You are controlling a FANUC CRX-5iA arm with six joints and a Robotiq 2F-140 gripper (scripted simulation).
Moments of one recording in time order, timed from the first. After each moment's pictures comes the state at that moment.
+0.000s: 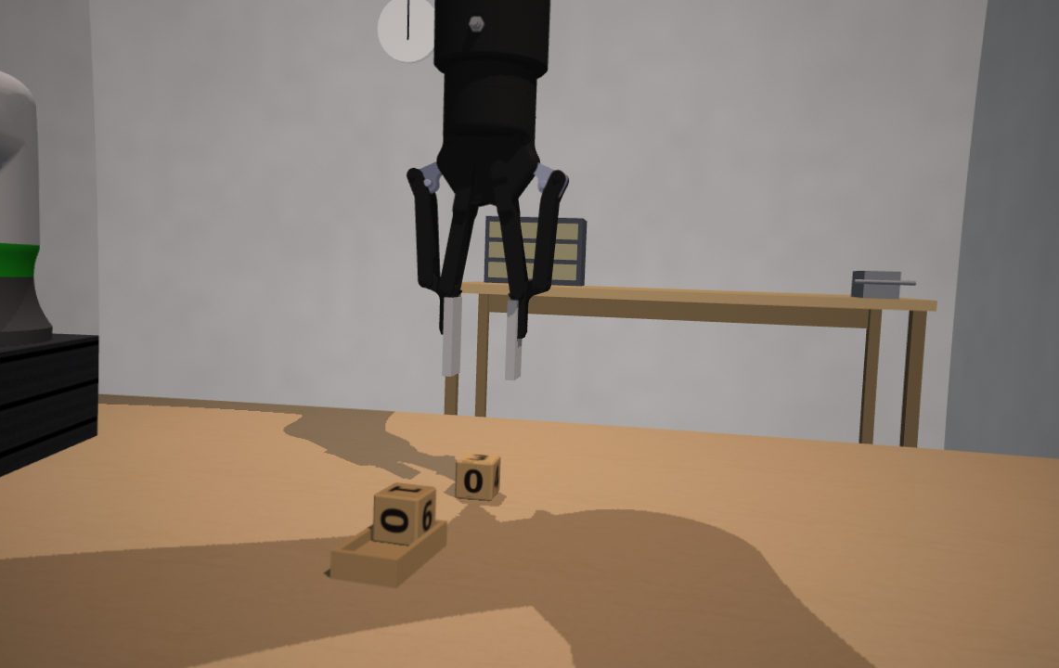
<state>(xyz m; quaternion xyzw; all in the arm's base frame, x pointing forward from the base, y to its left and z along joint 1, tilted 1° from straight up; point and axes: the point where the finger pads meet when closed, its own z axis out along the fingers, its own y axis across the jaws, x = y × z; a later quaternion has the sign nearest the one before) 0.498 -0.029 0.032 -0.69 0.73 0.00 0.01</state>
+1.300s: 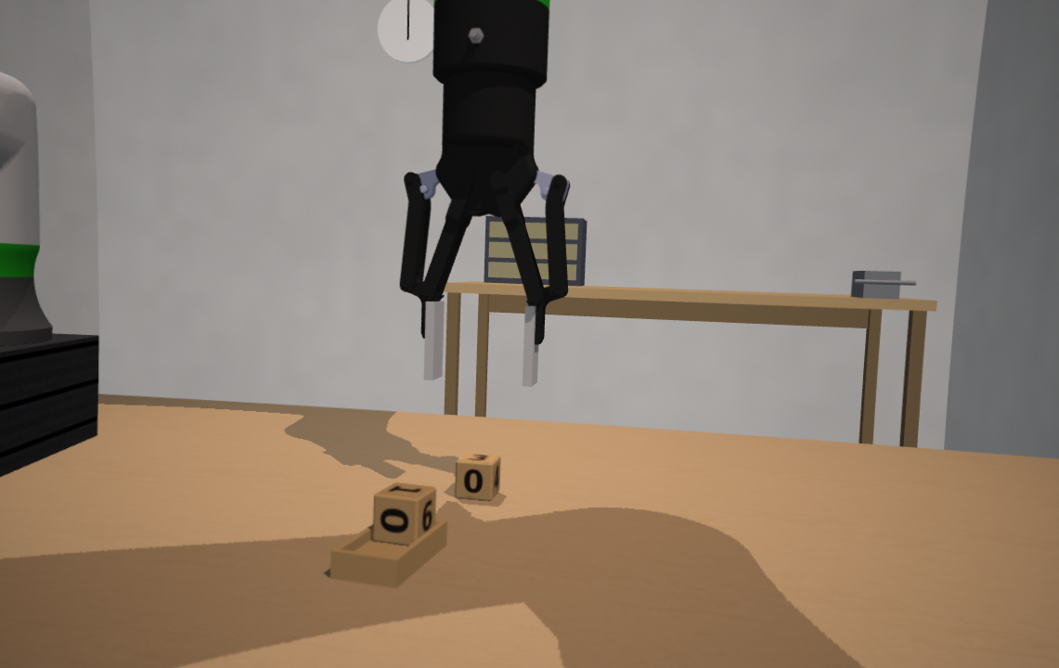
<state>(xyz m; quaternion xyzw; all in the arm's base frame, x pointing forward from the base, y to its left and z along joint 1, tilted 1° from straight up) 0.497 -0.029 0.024 -0.69 0.72 0.00 0.01</state>
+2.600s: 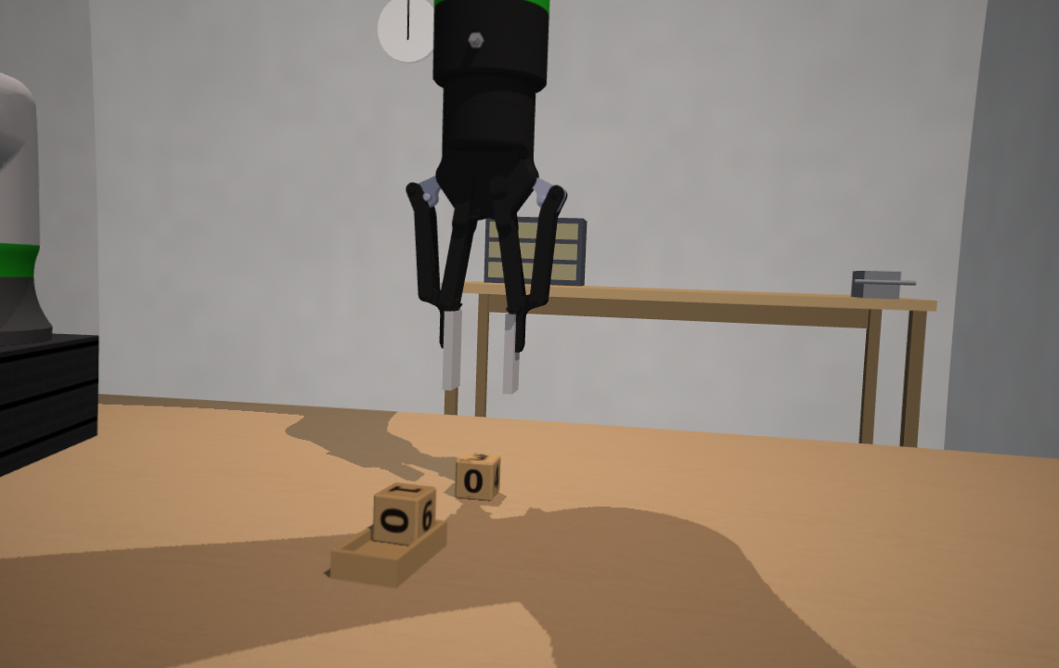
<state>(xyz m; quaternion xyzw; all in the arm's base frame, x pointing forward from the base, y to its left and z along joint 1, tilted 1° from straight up) 0.497 -0.029 0.021 -0.69 0.72 0.00 0.01</state>
